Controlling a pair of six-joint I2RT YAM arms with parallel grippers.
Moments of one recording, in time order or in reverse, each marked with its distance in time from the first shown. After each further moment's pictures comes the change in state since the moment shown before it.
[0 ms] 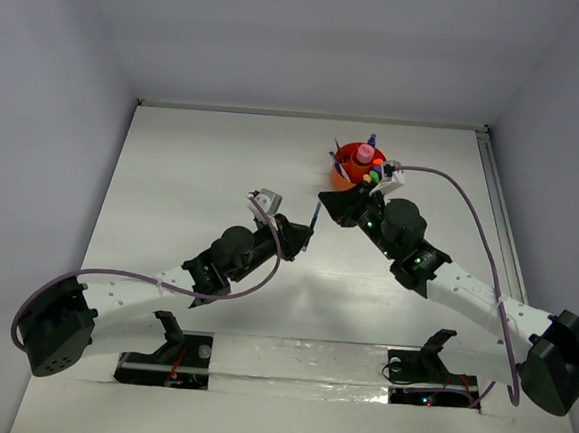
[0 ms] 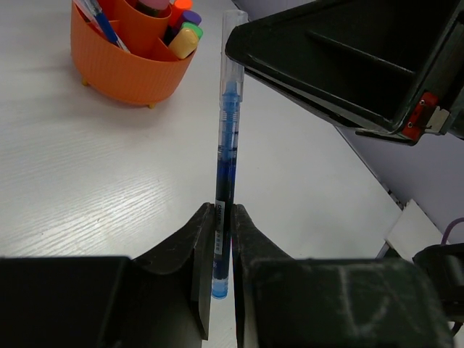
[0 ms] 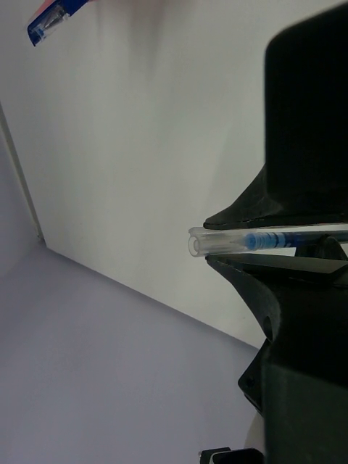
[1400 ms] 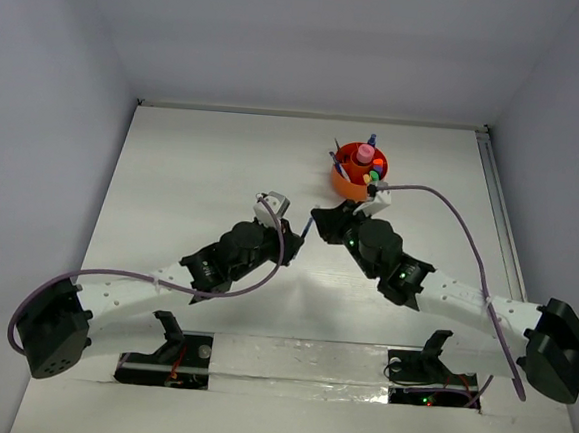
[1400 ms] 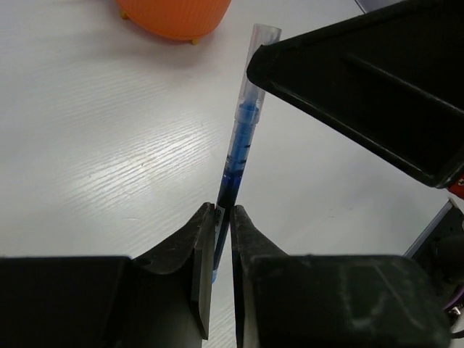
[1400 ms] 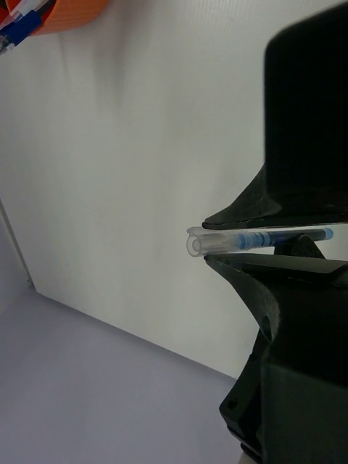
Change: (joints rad) left arm 0.007 -0.008 0.066 -0.282 -0.013 0.051; right arm 0.193 0.029 -0.057 -0.025 0.285 0.002
